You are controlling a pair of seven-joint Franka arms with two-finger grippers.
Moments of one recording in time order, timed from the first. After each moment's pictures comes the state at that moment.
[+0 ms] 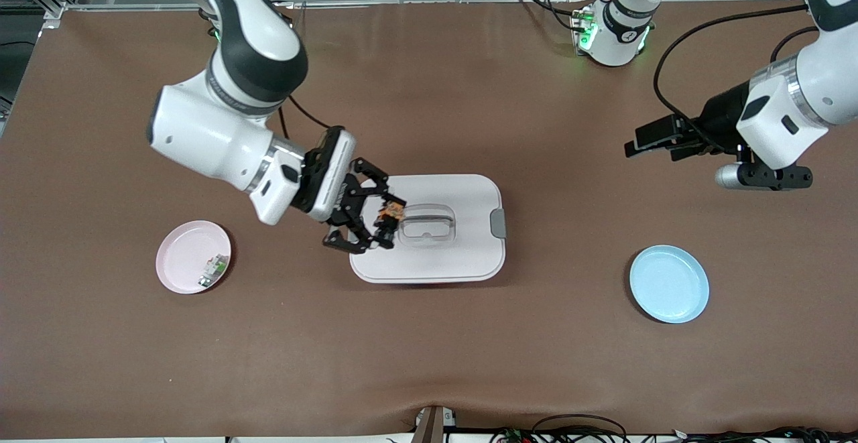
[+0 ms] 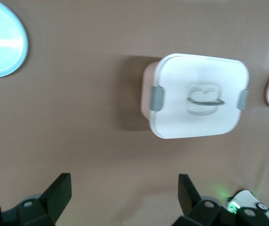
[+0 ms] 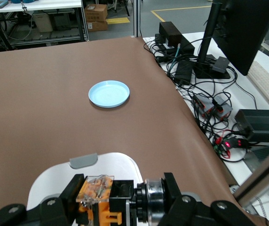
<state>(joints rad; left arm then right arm) 0.00 0.16 -0.20 -1.40 -0.37 1.54 -0.26 0.58 0.39 -0.08 -1.51 0.99 2.37 -1.39</state>
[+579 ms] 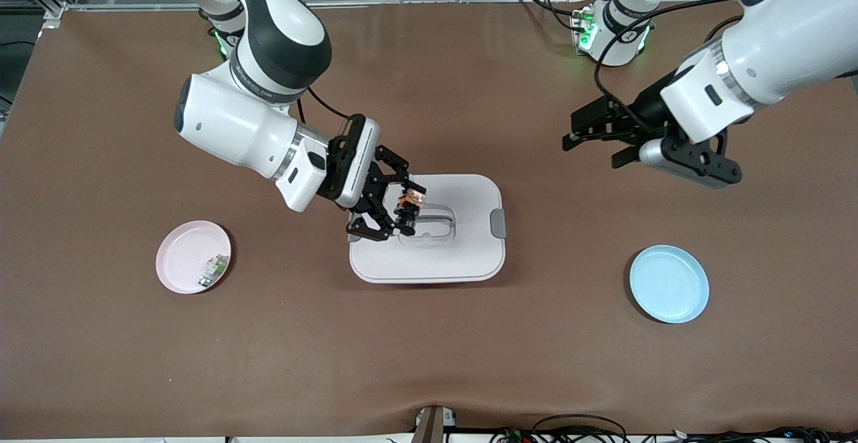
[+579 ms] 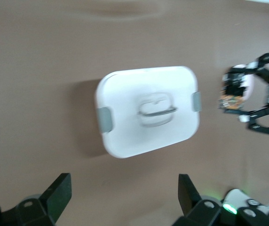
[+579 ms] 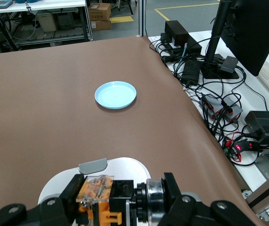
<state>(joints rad) -0.13 0.20 -0.21 -1.38 -0.45 1.74 -0.17 0.61 0.39 -0.08 -1.51 0.98 2.38 -1.37</state>
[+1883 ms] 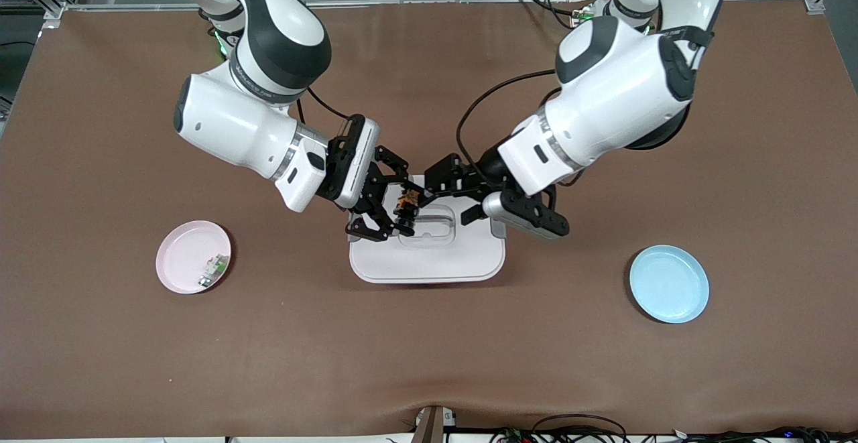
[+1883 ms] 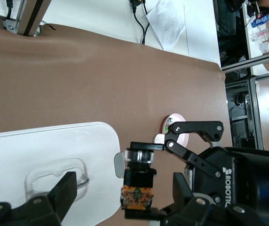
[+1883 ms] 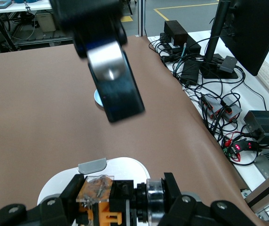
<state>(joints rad) -0.44 0.47 -0.17 -1.28 -0.55 2.27 -0.28 0.61 0.39 -0.08 -1.51 0.98 2.38 -1.36</state>
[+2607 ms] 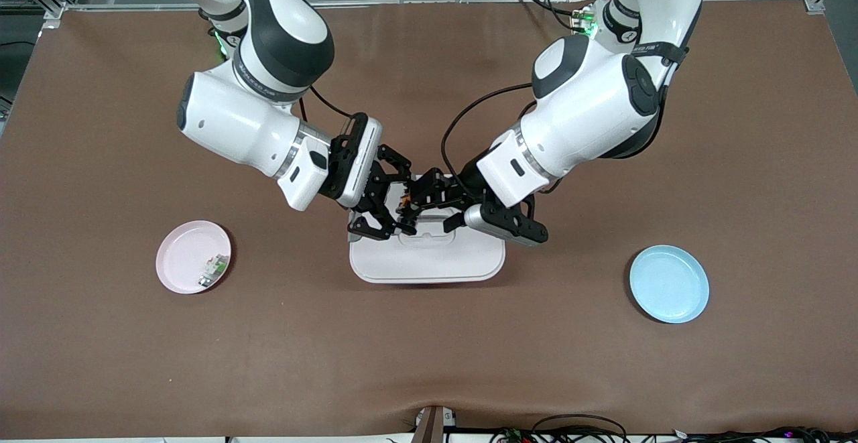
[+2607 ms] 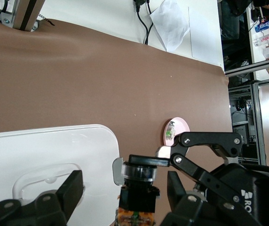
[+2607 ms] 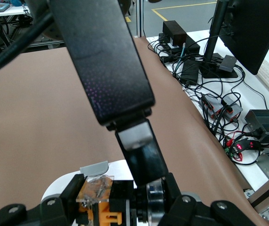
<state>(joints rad) -0.46 0.51 -0.16 -1.28 -0.55 2.32 -0.29 0.63 0.39 -0.09 -1.51 0.98 2.39 -1.33</state>
